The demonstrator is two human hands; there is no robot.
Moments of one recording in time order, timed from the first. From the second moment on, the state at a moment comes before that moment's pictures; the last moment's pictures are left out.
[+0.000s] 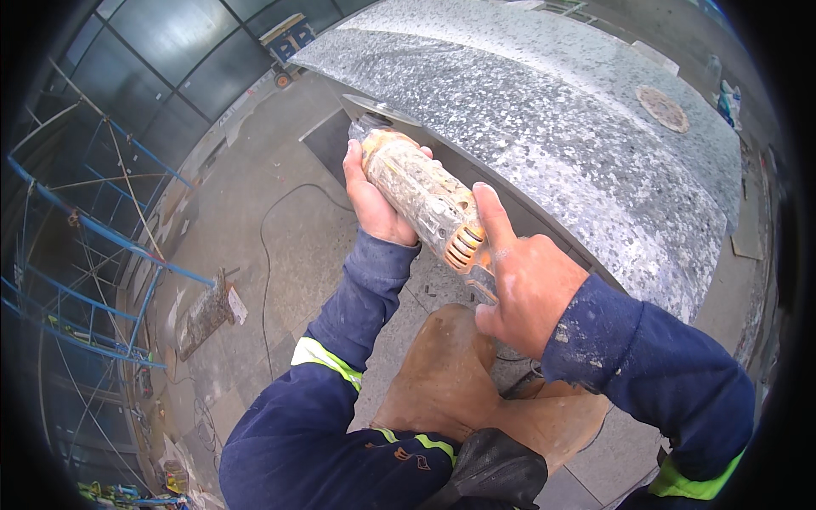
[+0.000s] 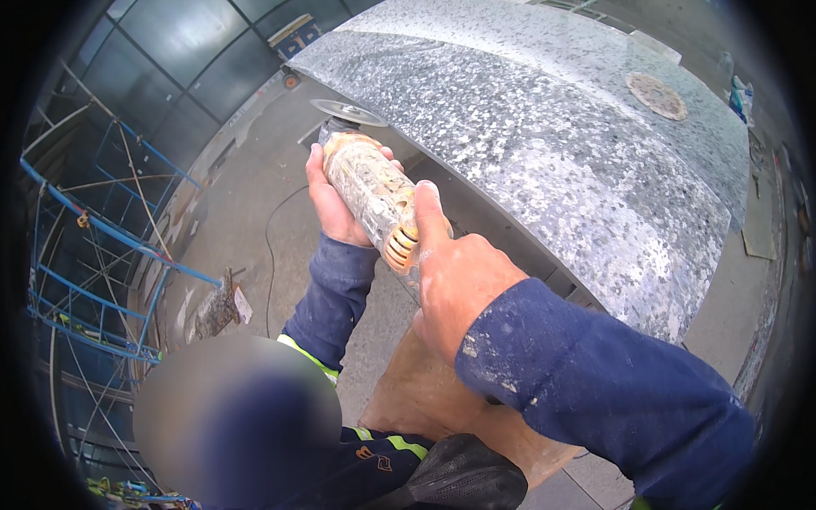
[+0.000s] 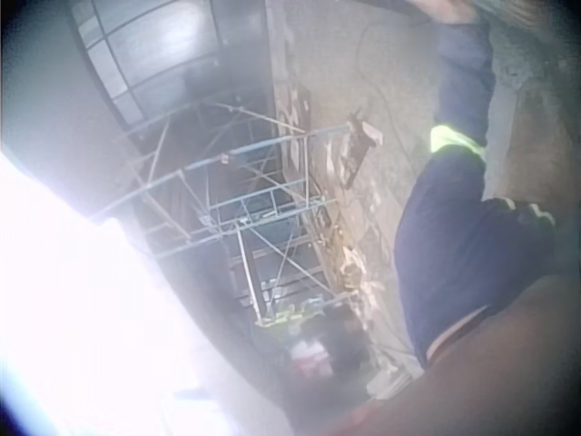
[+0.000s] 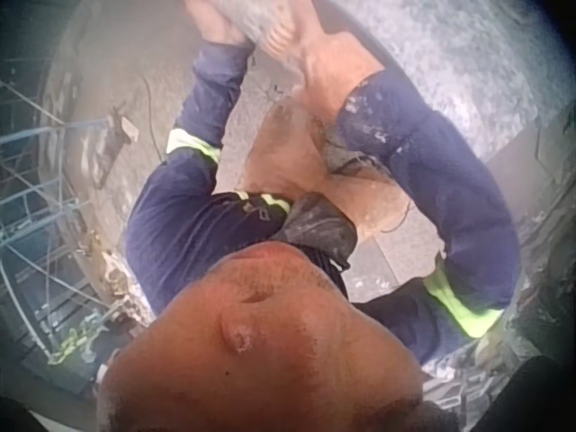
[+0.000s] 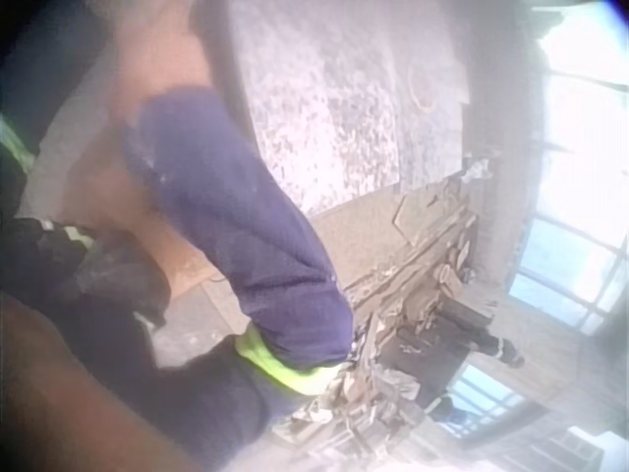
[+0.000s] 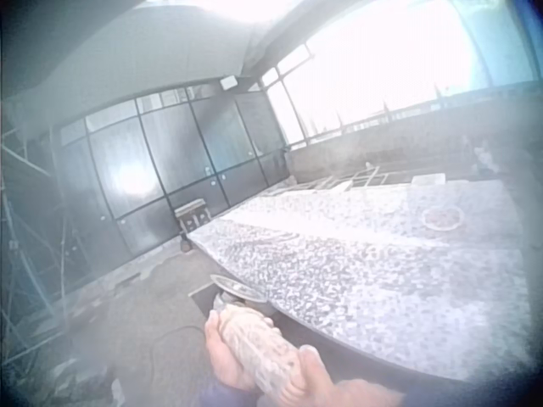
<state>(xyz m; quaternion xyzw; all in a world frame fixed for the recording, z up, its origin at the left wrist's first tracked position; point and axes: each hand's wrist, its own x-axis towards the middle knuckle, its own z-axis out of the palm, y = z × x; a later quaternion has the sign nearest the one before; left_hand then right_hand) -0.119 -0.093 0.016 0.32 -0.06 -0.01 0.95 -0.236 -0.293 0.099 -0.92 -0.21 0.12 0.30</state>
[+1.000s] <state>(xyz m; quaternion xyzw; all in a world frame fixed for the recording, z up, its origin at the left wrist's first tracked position) -0.043 -0.049 -0.001 0.33 -0.04 0.02 0.94 -0.171 -0.248 0.097 -0.95 -0.20 0.11 0.23</state>
